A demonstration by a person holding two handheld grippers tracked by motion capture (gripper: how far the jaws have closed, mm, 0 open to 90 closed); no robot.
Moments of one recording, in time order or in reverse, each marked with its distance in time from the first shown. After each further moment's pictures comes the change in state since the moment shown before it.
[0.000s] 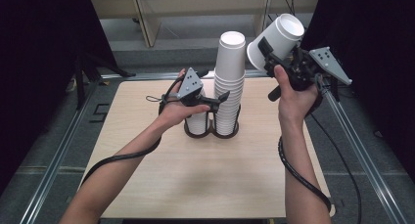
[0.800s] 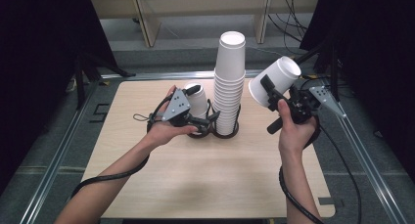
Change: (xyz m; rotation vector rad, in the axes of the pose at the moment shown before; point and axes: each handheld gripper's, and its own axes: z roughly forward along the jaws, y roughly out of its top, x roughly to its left) left arm -0.026 -0.021 -0.050 -0.014 -0.044 0.000; right arm -0.015 -0.067 -0.054 0.129 -0.040 0.216
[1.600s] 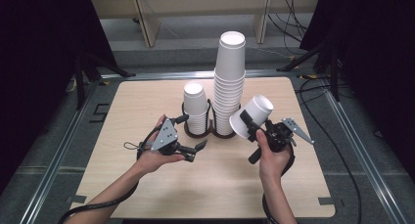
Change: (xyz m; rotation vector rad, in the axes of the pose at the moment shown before) left arm -0.026 -0.066 -0.048 0.070 0.008 -0.057; right arm -0.004 -0.100 -0.017 0.170 -0.021 0.141
